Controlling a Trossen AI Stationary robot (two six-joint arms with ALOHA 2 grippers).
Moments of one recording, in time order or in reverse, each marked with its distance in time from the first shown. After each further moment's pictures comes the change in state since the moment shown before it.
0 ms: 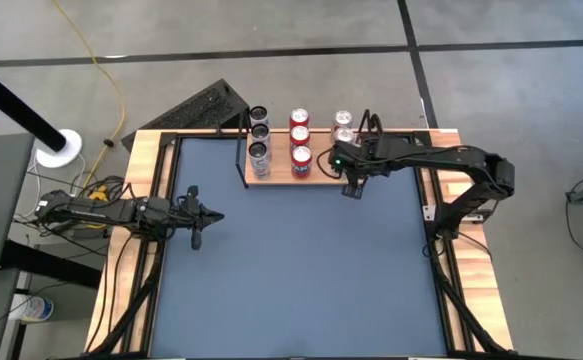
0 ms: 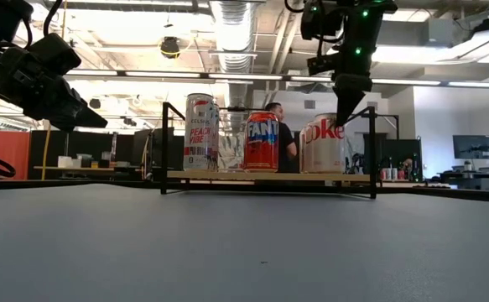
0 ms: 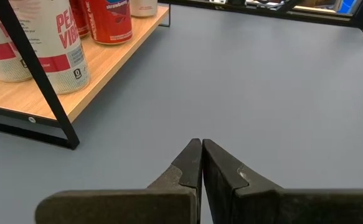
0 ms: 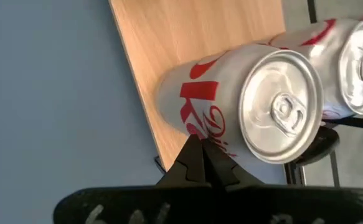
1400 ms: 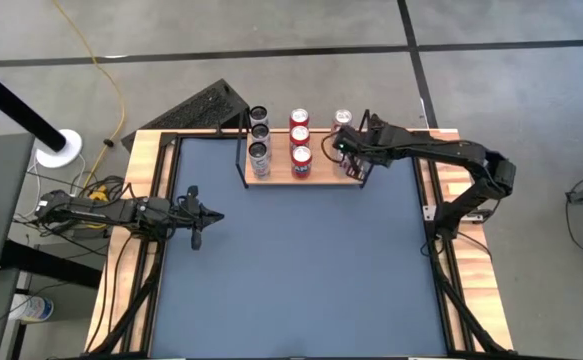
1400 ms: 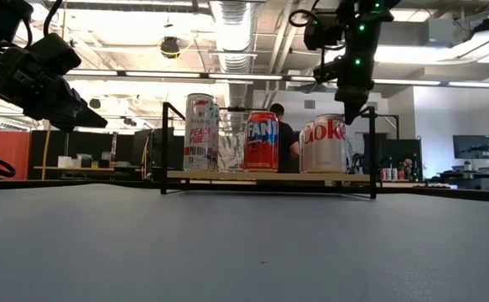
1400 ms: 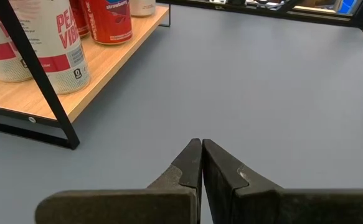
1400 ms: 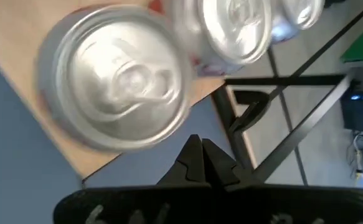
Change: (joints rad) left arm 0.000 0.000 0.000 0.000 0.000 0.000; right arm -0.121 0.004 0.000 0.015 0.189 0.001
